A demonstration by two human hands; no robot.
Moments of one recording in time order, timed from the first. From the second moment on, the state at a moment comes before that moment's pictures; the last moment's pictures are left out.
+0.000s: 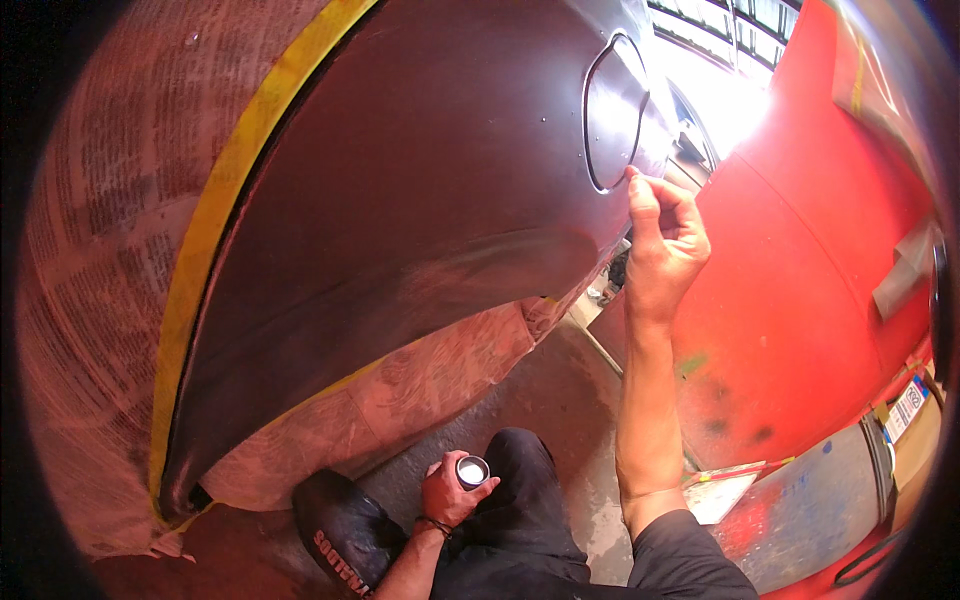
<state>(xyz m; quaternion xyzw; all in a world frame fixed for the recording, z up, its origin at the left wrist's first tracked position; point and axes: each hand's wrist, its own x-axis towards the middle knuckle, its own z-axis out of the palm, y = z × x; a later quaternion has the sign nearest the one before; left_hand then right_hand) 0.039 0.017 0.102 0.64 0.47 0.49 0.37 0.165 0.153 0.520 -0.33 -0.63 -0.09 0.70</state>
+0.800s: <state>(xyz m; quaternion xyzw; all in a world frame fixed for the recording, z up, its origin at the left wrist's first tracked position) 0.039 0.018 0.099 0.64 0.47 0.48 0.37 0.149 0.152 0.507 -0.36 -0.63 -0.08 0.68</state>
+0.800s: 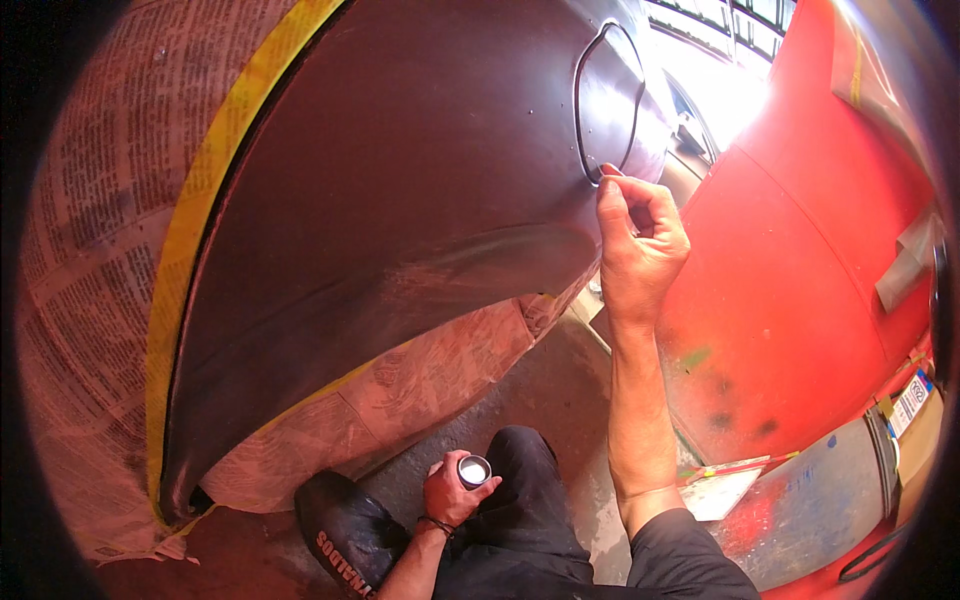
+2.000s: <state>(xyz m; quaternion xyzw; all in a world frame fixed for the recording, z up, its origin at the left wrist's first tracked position) 0.040 0.016 0.098 0.64 0.48 0.48 0.38 0.177 0.174 0.510 -0.37 -0.60 -0.11 0.70</state>
